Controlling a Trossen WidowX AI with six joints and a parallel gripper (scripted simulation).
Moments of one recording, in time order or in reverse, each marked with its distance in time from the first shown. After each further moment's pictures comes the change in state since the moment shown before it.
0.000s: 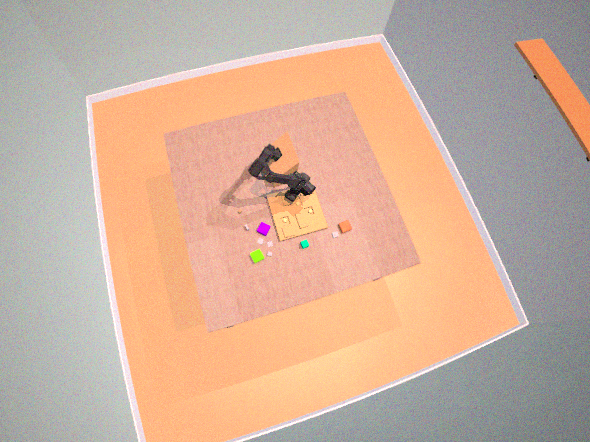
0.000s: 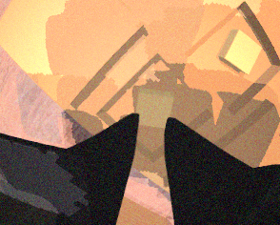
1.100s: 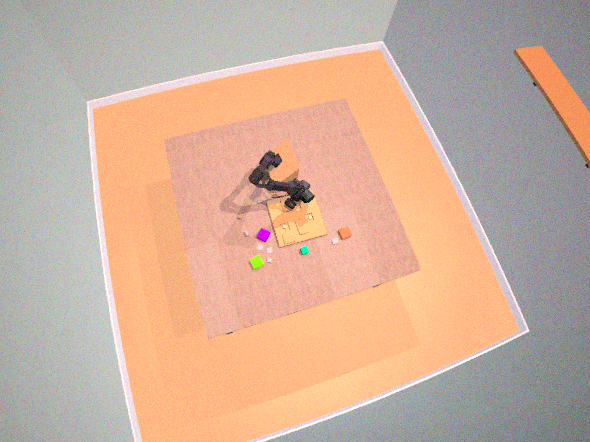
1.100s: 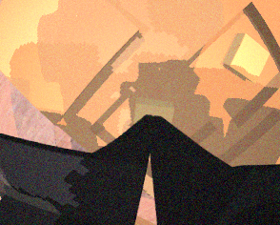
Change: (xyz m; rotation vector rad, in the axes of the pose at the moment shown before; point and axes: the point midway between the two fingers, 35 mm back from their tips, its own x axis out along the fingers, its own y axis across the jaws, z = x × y) arm 0.013 0.000 0.001 0.009 -0.013 0.004
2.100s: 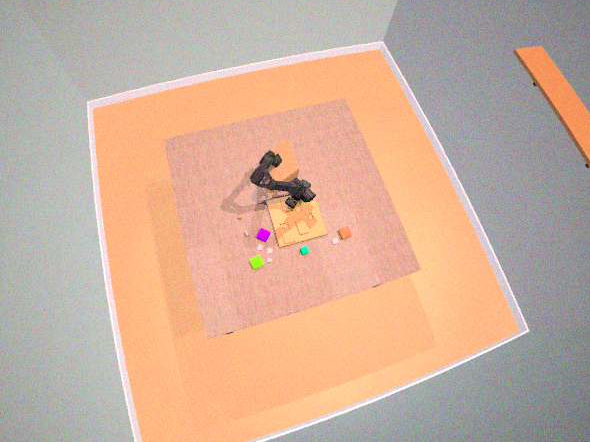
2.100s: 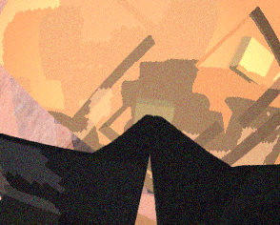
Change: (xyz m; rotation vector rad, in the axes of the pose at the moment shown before) arm -0.002 0.004 0.002 0.003 0.004 0.002
